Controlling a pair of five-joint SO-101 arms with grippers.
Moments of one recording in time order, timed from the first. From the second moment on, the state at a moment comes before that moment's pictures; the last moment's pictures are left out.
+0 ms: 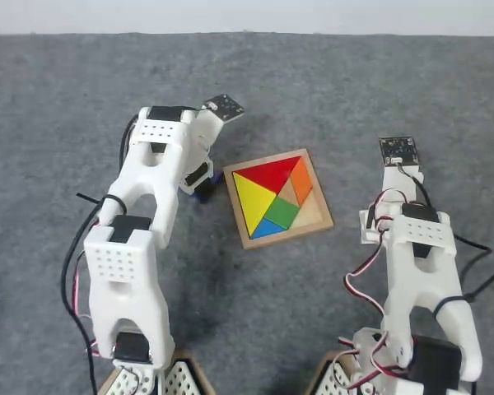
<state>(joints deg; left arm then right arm) -0.5 37.1 -12.1 80.6 -34.1 6.7 -19.2 52.3 45.9 12.2</state>
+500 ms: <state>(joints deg) -0.9 56.0 -39.9 97.5 -34.2 6.7 -19.2 52.3 45.9 12.2</state>
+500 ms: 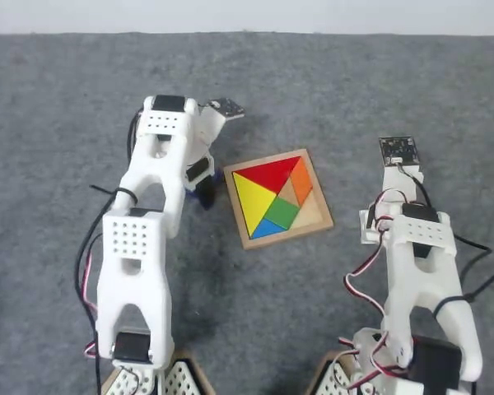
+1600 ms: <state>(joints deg) -2.4 33.0 -24.3 88.4 -23.2 6.7 -19.2 52.3 45.9 12.2</state>
